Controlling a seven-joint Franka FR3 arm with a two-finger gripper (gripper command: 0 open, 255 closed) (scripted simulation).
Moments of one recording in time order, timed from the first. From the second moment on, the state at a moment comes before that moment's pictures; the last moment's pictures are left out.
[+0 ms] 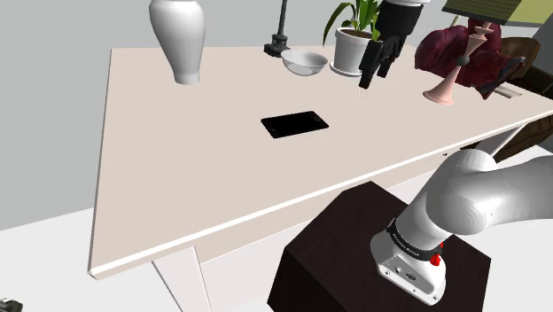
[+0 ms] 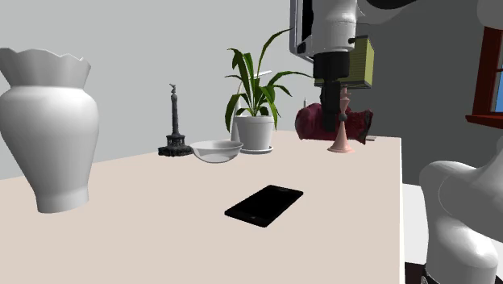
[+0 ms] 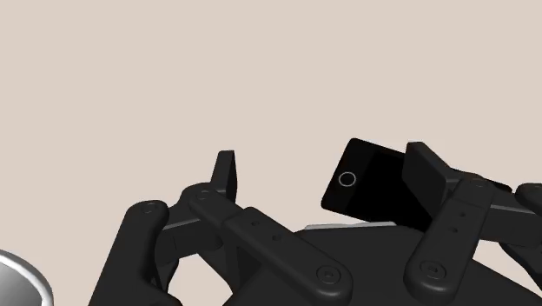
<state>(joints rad) 0.02 -0.82 0.02 -2.29 -0.07 1.46 0.02</state>
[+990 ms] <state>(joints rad) 0.00 -0.47 -0.04 -2.21 -0.30 1.81 -0.16</state>
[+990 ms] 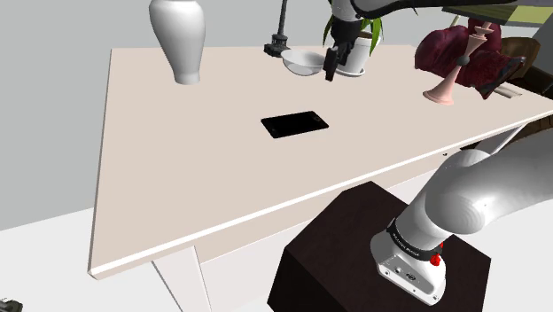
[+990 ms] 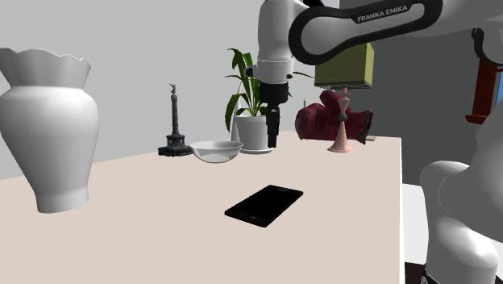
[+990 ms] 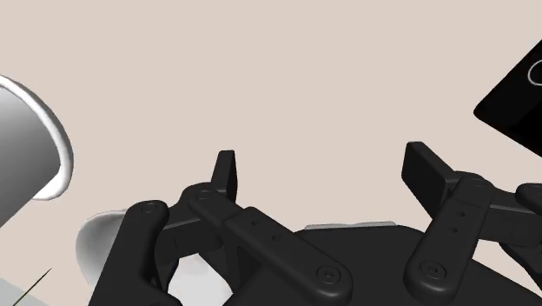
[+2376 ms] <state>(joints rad) -0.03 0.04 -0.06 -1.91 -0.56 2.16 -0.25</state>
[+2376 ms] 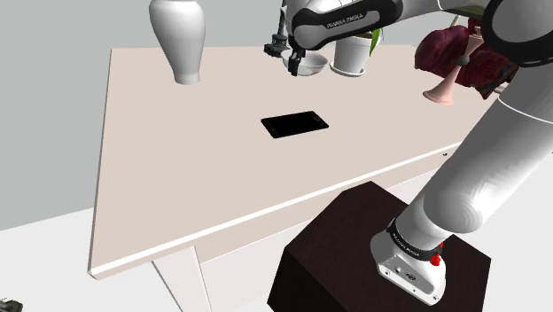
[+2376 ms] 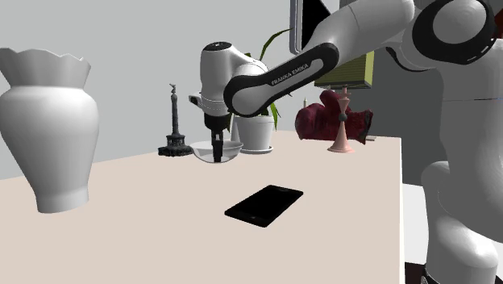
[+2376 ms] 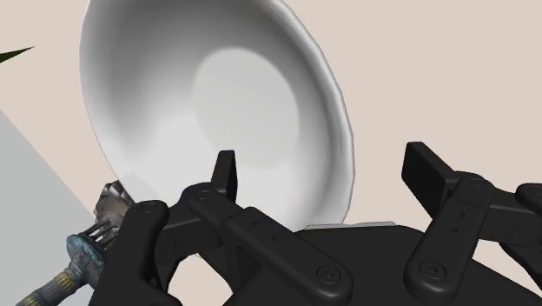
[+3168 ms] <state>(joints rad) -0.03 0.05 -0.06 -1.93 -0.57 2.19 -0.23</state>
